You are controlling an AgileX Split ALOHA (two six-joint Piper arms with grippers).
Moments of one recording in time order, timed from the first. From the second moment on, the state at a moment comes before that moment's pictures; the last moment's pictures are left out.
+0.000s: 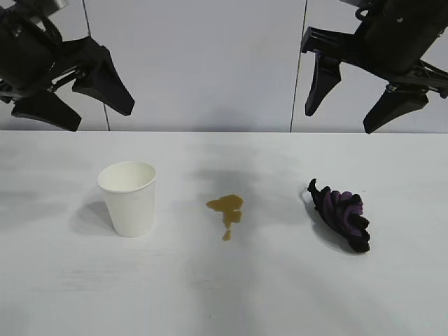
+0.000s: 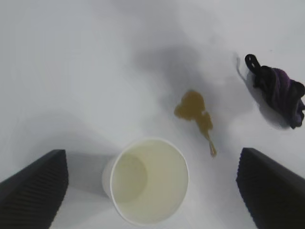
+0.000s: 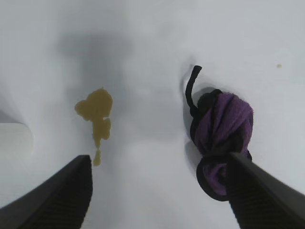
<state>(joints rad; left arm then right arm) -0.19 1.77 -1.25 -0.58 0.75 0.46 0.23 1.70 -1.28 0.18 0.79 0.17</state>
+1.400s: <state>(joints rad) -0.20 1.82 -1.34 -0.56 0.82 0.28 0.23 2.01 -1.28 0.01 0.74 0.23</state>
